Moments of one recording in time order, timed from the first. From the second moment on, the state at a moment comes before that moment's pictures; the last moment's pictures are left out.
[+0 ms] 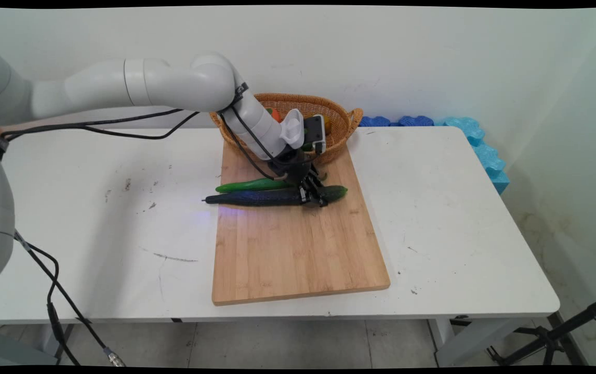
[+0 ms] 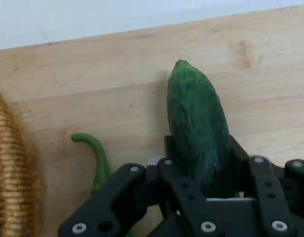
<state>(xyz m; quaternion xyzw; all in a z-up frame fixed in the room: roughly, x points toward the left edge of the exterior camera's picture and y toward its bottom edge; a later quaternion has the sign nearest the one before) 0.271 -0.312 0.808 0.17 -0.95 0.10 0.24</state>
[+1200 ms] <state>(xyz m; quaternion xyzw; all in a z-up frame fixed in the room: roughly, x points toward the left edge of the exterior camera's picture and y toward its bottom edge) 0.301 -0.298 0.910 0.18 -0.94 0.15 0.25</state>
